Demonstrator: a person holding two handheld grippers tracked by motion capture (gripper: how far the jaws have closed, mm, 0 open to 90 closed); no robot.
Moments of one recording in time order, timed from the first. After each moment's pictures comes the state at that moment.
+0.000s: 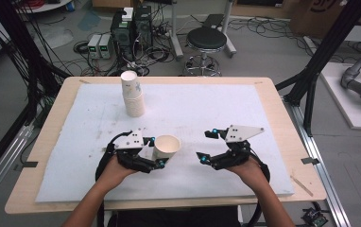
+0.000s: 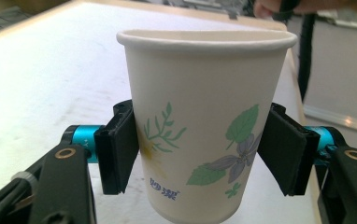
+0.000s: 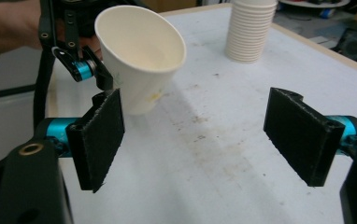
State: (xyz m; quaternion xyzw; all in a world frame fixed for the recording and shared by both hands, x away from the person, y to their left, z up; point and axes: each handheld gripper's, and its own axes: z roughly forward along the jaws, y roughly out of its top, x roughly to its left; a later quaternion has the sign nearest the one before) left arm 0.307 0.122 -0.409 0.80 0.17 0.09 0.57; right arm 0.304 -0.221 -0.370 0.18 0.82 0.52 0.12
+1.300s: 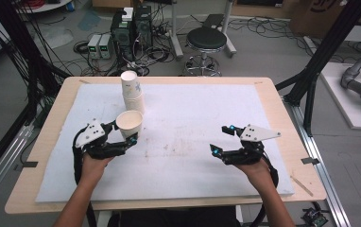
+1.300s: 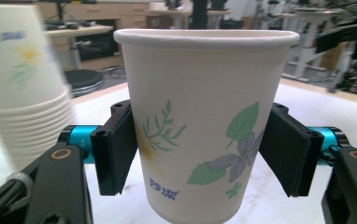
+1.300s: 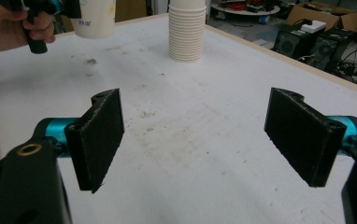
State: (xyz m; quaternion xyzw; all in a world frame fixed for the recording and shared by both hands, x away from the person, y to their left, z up) left arm 0.314 0.205 -0.412 0.69 0.29 0.24 0.62; right arm 0.303 -0.253 -0.376 0.25 0.79 0.52 0.18
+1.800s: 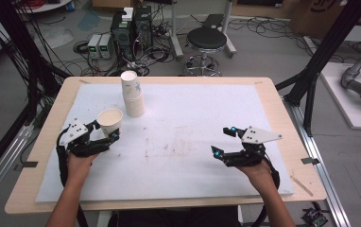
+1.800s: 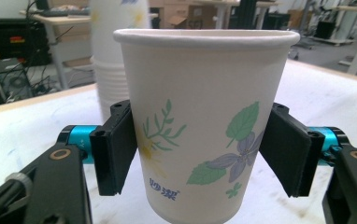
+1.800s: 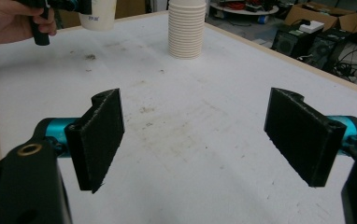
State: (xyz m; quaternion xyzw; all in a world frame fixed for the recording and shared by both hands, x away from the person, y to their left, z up) left arm 0.324 0.251 -0.432 0.68 0.35 0.27 0.58; right arm 0.299 -0.257 -0.378 0.25 0.80 0.52 0.19
